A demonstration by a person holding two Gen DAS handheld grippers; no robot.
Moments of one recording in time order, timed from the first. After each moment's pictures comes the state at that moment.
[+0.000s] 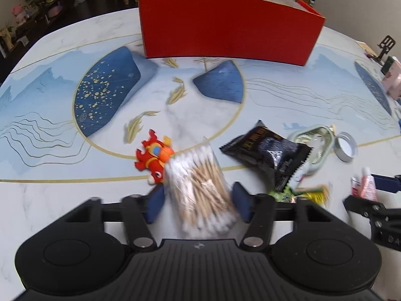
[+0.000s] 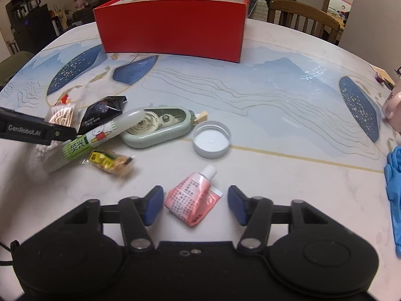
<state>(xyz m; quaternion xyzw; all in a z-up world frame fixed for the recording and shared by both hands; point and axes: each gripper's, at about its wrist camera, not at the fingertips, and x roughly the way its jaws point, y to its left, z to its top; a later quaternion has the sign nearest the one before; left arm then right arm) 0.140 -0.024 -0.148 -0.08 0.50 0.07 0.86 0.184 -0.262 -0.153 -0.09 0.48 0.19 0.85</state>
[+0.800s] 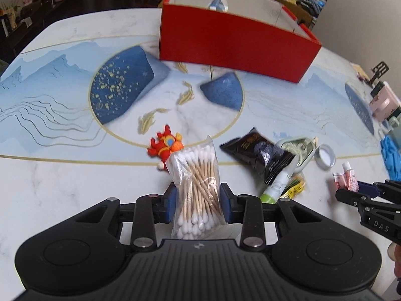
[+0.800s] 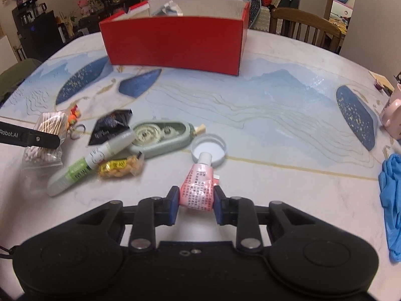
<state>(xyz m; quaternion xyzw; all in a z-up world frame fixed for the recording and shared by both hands) 0.112 -0.006 -0.118 -0.14 0.49 0.07 0.86 0.181 -0.269 -0.133 -0.09 0.46 0.21 0.86</state>
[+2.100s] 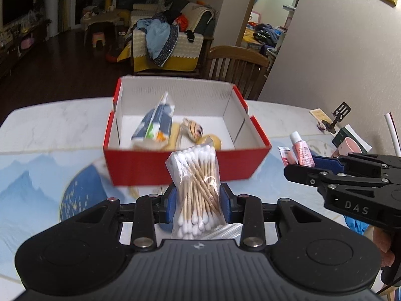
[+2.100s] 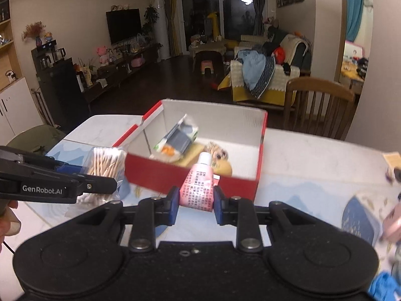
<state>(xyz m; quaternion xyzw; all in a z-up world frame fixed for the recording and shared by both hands) 0.225 -0.004 -0.010 -0.10 0.39 -0.01 0.91 0.285 -0.221 -0.009 -0.06 0.35 0.25 0.90</state>
